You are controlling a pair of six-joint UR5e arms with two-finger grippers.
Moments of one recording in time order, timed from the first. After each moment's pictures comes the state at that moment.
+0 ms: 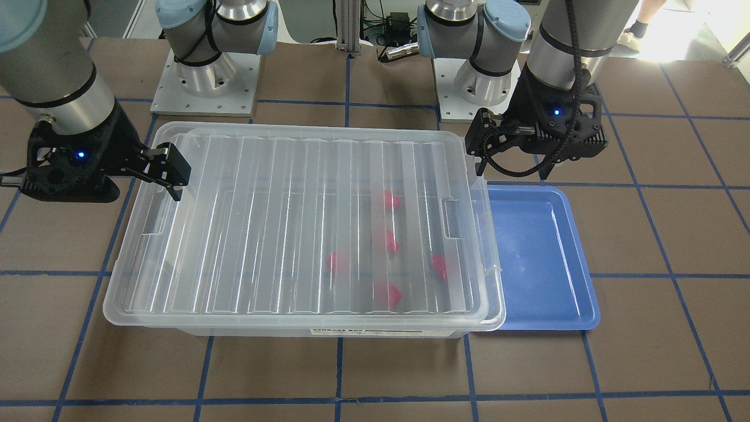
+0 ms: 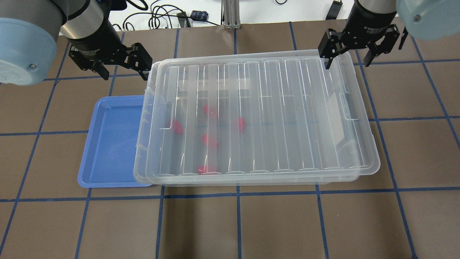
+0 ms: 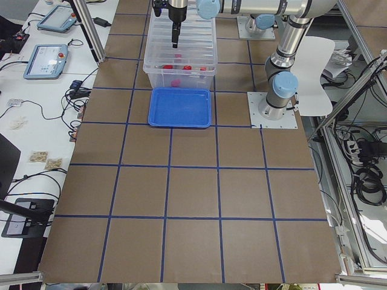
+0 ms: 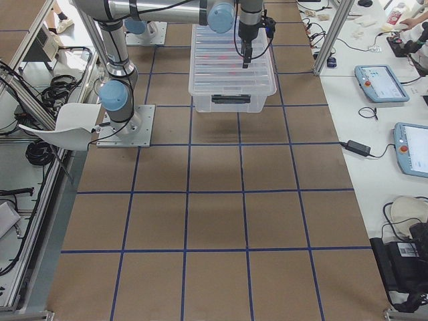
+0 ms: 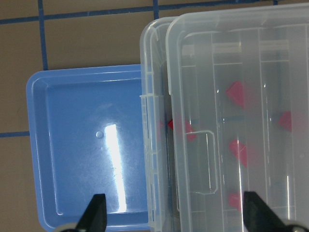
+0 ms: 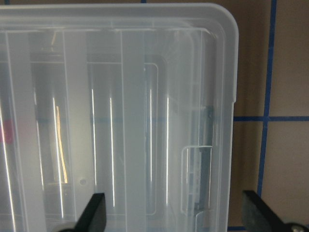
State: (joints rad) left arm -1.58 -1.60 -1.56 -1.46 1.58 0.05; right arm 1.50 -1.44 1.52 -1.62 -1.59 -0.08
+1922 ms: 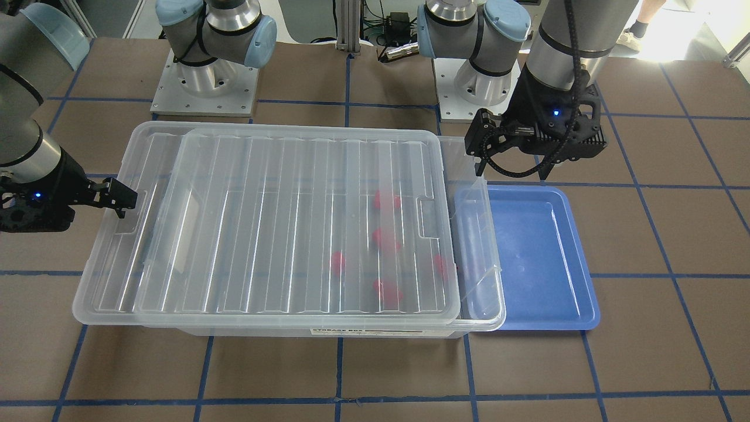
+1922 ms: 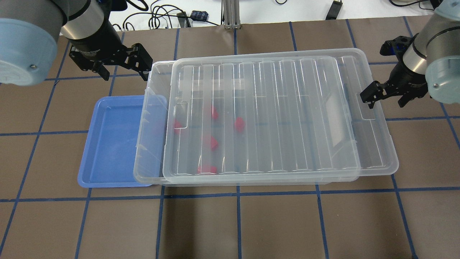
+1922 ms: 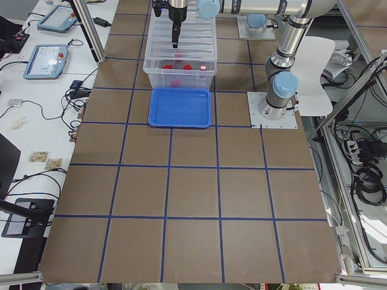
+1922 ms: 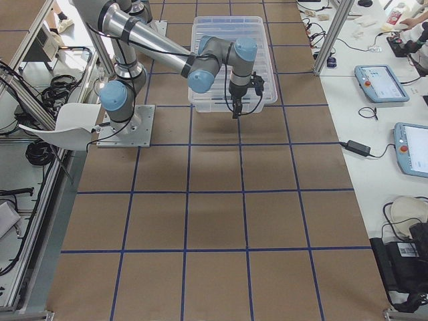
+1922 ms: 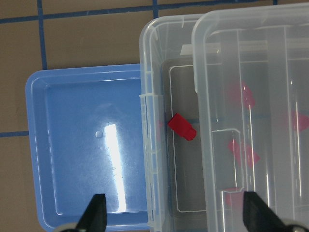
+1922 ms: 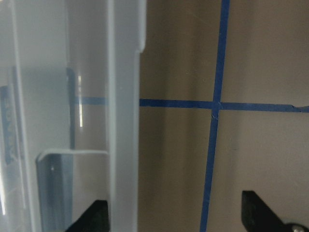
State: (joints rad) left arm -1.58 -1.60 -1.56 -1.46 1.58 0.05; right arm 1.24 -1.45 1.84 -1.92 -1.60 -0.38
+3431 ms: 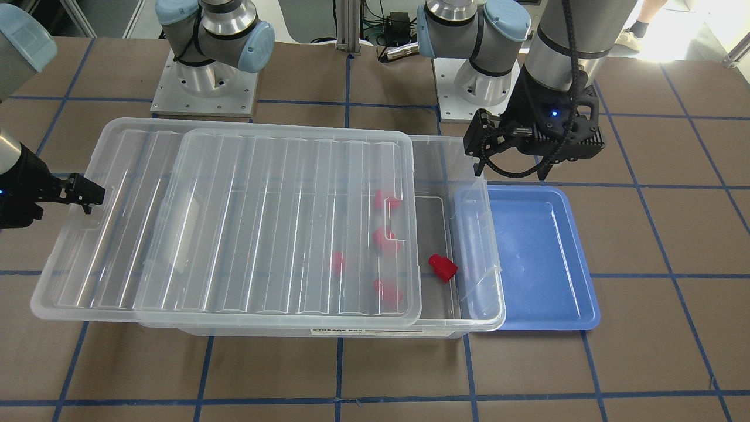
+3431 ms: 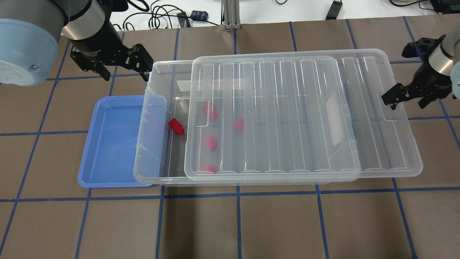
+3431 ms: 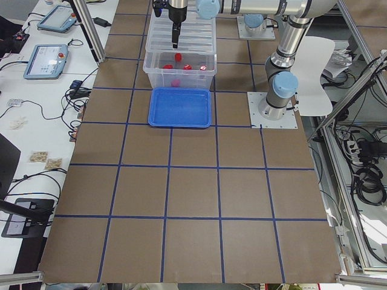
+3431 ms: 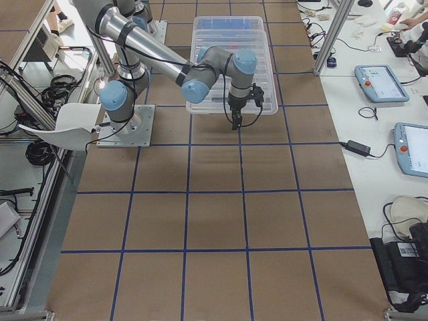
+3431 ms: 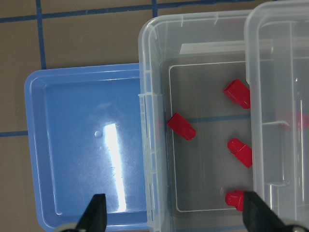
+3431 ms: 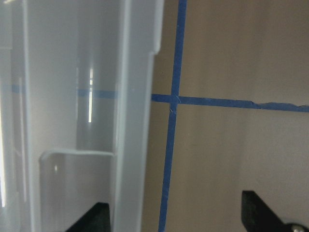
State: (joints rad) left arm -1.59 -1.60 -1.56 -1.46 1.58 0.05; right arm 1.13 -1.44 1.84 -1.93 -1.61 -0.52
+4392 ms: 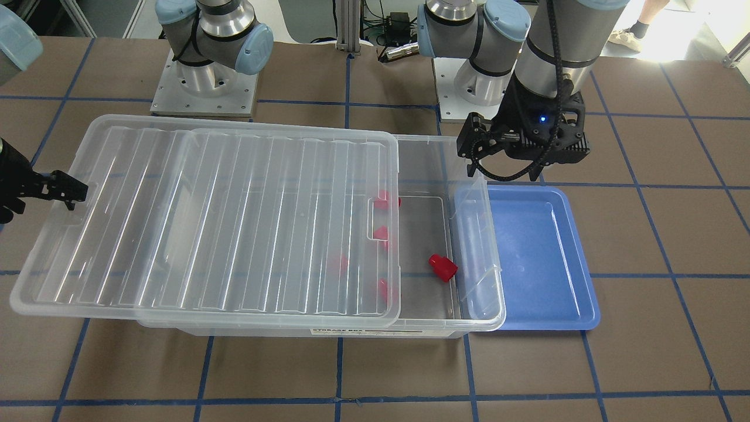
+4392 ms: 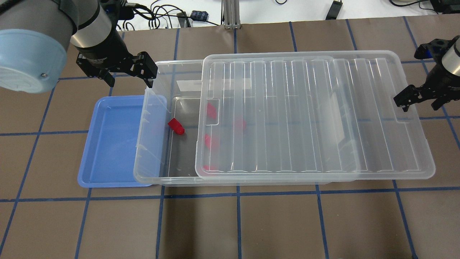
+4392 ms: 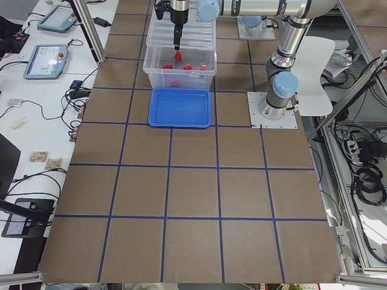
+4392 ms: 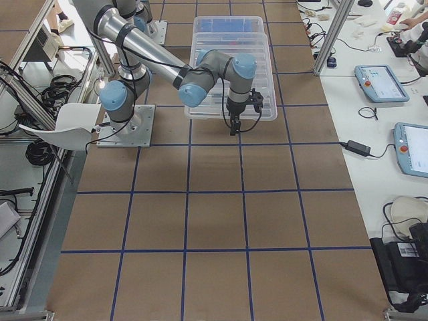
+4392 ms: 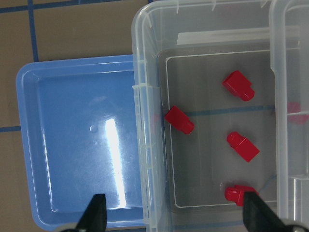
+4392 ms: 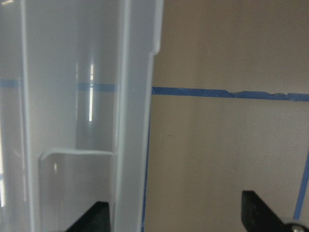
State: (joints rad) left arm -1.60 -1.60 -1.59 -1.45 1.58 0.06; right arm 1.09 -1.44 1.84 -1.93 -1.64 -0.54
